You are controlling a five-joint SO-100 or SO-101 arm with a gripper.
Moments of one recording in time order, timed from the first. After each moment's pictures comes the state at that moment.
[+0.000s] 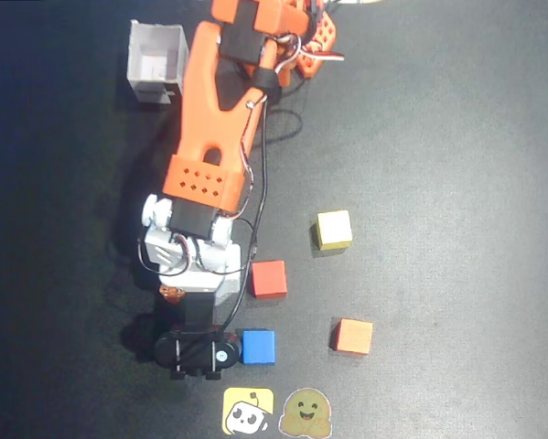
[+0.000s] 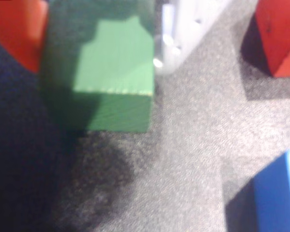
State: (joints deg) arm 11.1 67.2 86.7 59.2 74.5
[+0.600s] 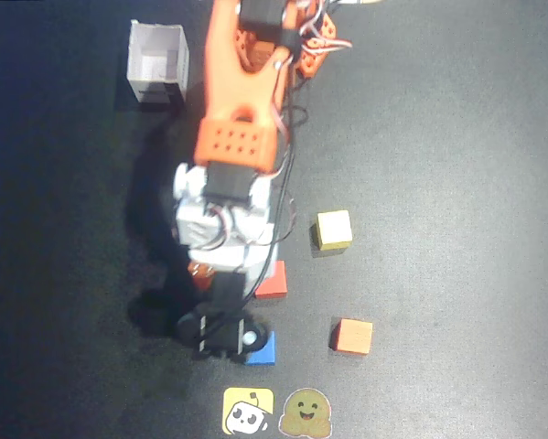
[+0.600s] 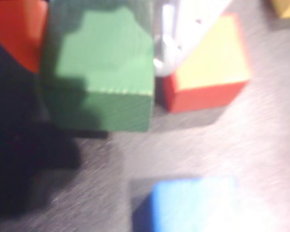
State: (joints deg) arm 4.0 81.9 90.0 67.2 86.7
